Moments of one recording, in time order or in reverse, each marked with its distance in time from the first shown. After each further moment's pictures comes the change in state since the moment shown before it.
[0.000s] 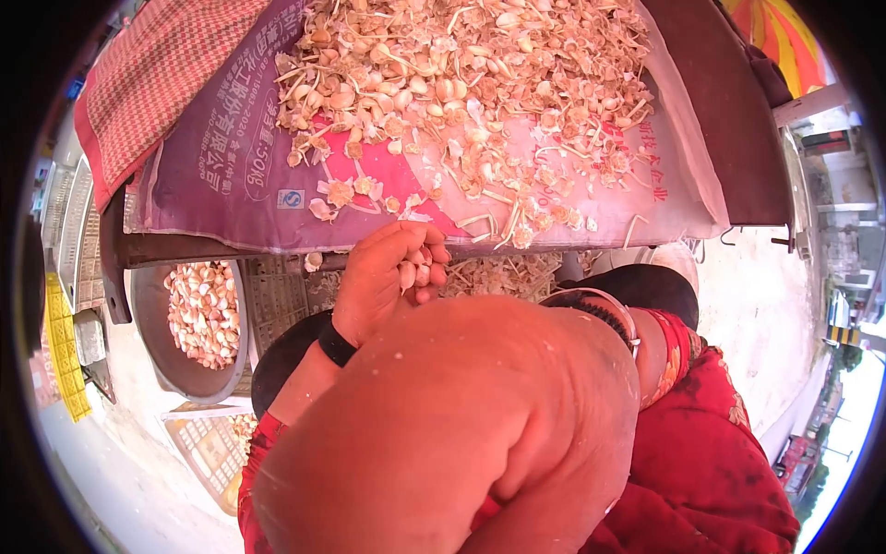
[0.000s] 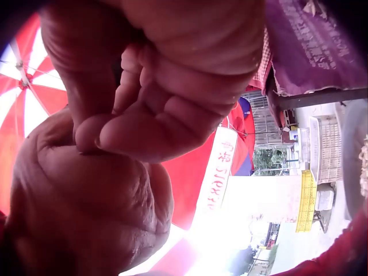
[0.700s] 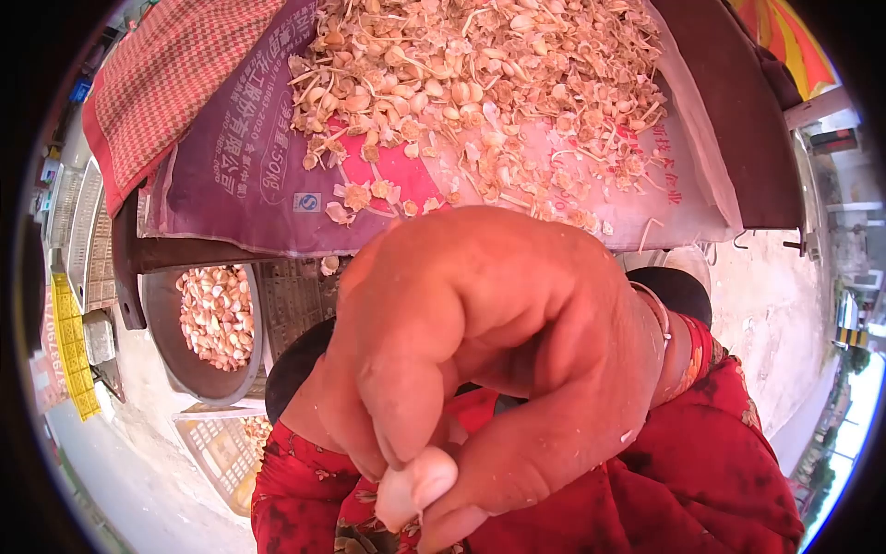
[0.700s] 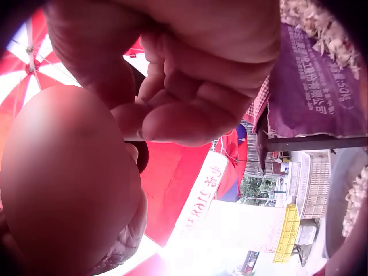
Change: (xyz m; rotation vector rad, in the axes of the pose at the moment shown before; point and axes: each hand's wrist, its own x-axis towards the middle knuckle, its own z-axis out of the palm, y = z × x) left_hand -0.009 -0.004 -0.009 -0.244 -0.062 0.042; right_hand 0.006 -0.030 -0.017 -0.082 0.091 0.185
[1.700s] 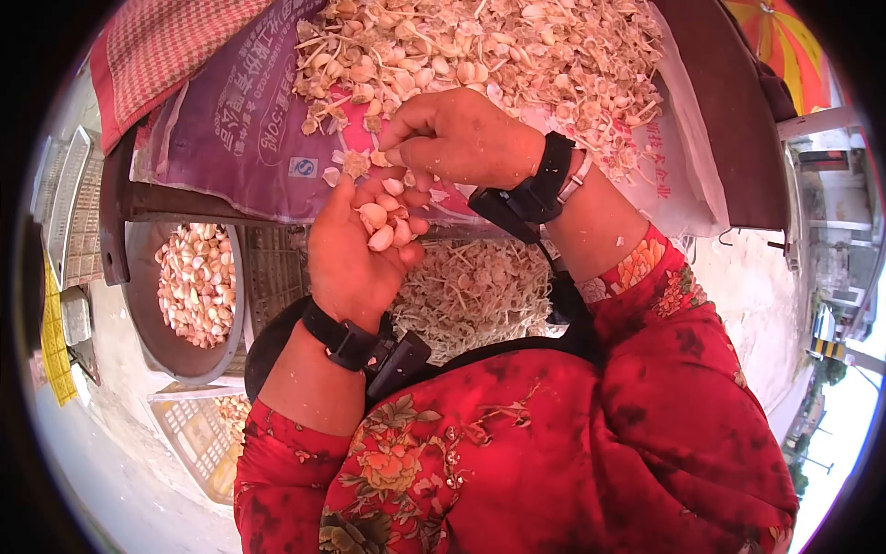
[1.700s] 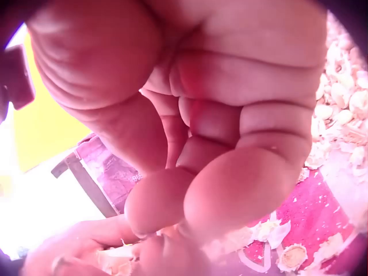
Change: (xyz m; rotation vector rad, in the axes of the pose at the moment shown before) left_hand -0.004 0.018 -0.004 -0.182 0.114 0.119; right_hand 0.009 0.016 -0.115 -1.110 0.352 0.618
